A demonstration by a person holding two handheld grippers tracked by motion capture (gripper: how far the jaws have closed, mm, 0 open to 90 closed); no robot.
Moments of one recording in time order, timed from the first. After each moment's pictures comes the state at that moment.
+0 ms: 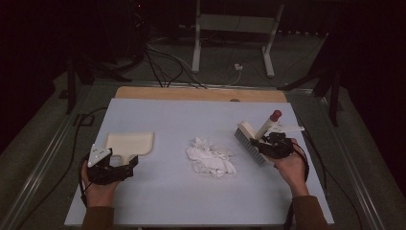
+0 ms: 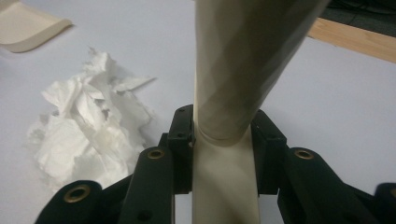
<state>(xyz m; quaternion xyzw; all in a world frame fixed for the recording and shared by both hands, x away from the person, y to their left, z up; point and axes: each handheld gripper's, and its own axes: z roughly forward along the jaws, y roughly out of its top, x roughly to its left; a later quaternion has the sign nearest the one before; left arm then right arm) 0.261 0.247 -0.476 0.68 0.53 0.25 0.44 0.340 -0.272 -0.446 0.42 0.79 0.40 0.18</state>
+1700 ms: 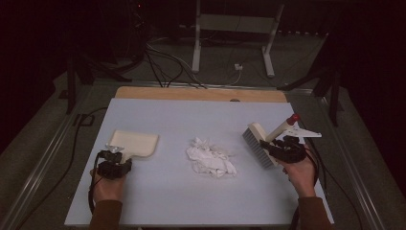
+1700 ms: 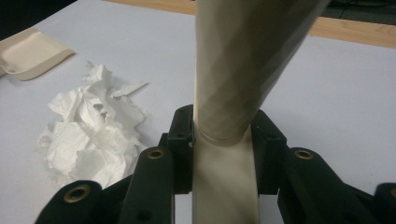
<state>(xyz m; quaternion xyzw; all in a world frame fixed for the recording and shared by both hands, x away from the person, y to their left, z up) 0.298 0.235 -0.514 0.72 0.62 0.22 0.23 0.325 -0.302 -0.446 0.46 0.75 0.44 0.17</state>
